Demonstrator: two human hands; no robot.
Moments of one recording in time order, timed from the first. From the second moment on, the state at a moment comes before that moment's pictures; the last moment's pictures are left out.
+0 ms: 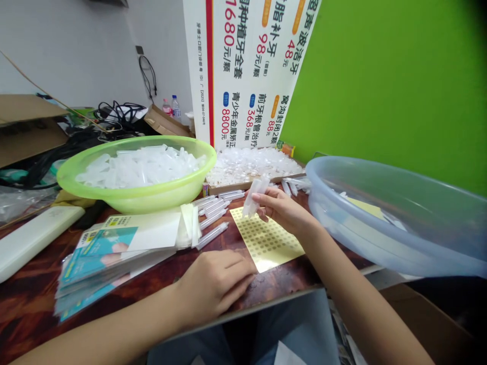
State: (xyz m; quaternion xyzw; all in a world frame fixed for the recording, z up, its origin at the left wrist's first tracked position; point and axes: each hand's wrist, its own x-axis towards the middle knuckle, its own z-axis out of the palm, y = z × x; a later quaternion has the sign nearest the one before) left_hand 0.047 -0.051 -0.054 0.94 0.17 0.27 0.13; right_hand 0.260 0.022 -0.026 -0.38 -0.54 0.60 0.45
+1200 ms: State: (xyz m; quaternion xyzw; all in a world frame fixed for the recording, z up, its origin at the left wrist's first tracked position) left_hand 0.052 -0.060 -0.056 0.94 0.15 0.32 0.03; right_hand 0.231 -0.027 -0.027 -0.38 -0.90 0.04 0.21
